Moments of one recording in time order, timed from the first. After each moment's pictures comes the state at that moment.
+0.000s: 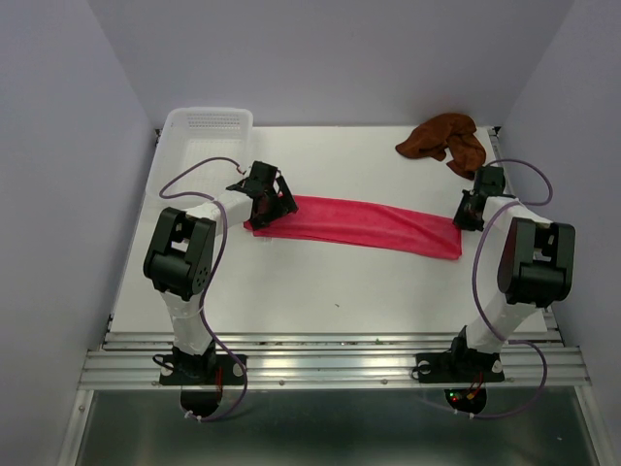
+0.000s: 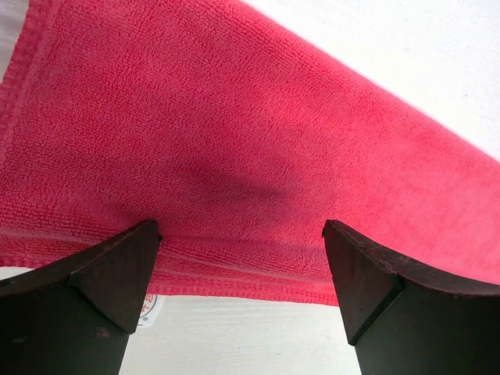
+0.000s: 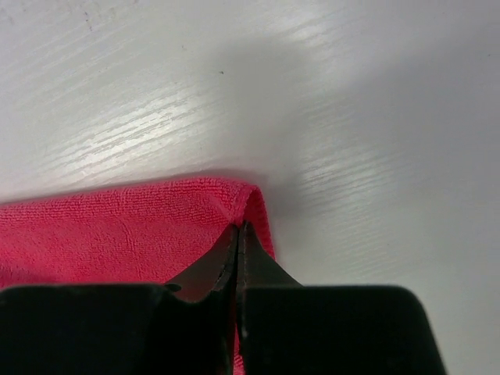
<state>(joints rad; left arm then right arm) -0.36 1.87 1.20 -0.28 -0.05 -0.75 -0.19 1.74 1.07 -0.32 0.08 0.24</state>
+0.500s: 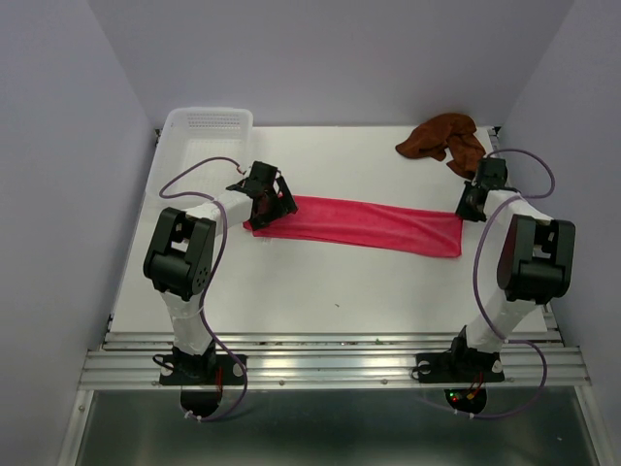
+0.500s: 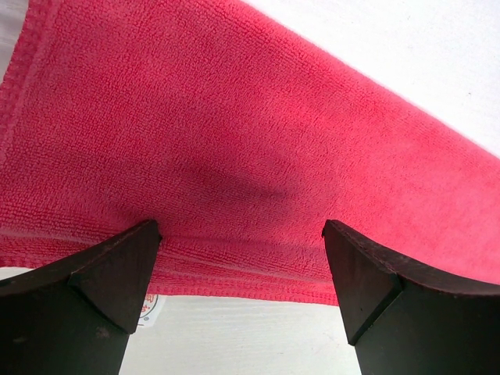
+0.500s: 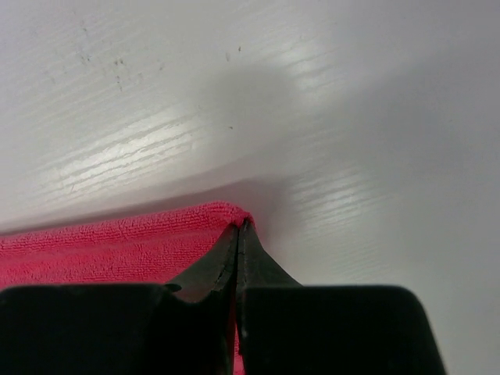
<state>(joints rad) -0.36 1.87 1.20 -0.29 -0.05 -0.74 -0.19 1.76 1.14 -0.32 0.11 0.20</state>
